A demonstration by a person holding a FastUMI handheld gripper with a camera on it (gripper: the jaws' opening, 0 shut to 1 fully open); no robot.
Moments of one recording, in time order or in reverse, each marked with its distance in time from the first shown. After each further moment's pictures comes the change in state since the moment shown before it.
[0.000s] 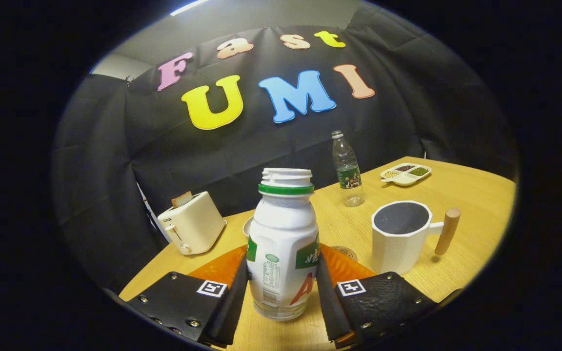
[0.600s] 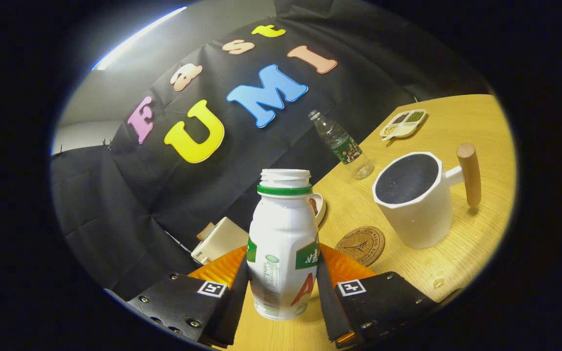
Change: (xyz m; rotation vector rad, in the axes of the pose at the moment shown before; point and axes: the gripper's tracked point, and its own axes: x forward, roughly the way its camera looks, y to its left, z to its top) arm 0.009 0.003 0.003 0.395 0.001 0.120
